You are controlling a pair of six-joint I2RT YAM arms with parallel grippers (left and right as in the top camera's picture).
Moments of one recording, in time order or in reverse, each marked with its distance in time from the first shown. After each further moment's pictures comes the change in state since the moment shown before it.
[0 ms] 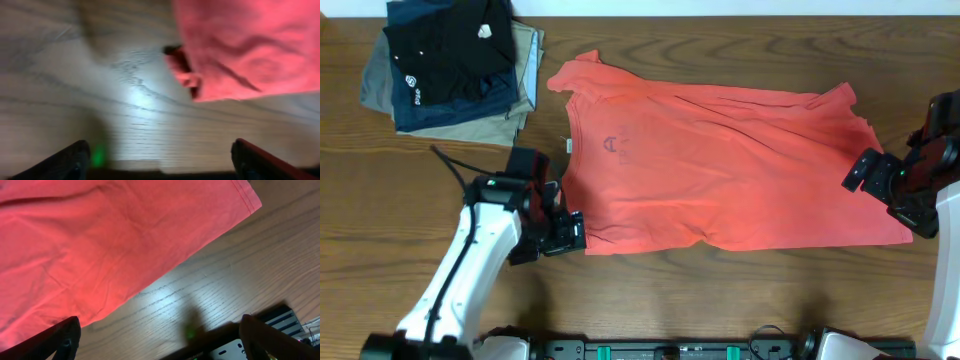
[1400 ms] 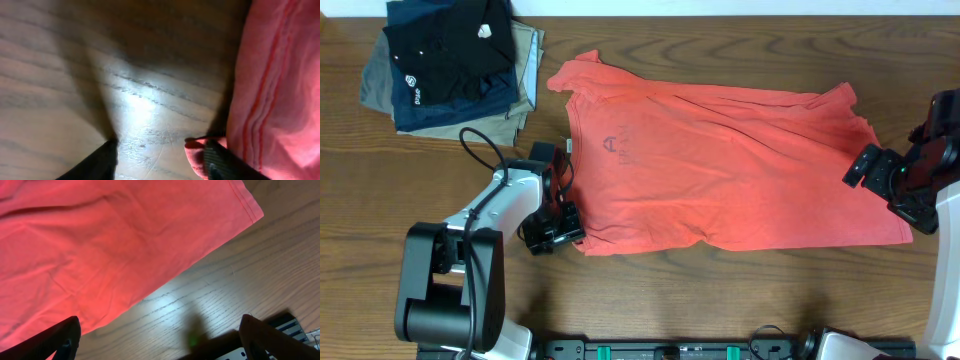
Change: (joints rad) left arm 0.000 0.337 0.000 0.217 -0.012 -0.145; right arm 0.000 0.000 0.000 0.032 -0.004 0.000
